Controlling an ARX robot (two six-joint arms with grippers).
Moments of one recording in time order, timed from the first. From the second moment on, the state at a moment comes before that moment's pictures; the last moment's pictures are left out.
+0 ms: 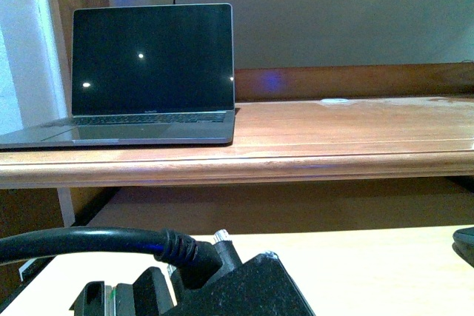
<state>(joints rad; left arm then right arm) -0.67 1.27 0.53 0.13 0.34 0.56 0.00 0.00 0.02 0.00 0.00 0.00</state>
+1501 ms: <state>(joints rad) -0.41 0.75 0.52 0.24 -0.33 -0.03 0.00 0.00 0.02 0.00 0.00 0.00</state>
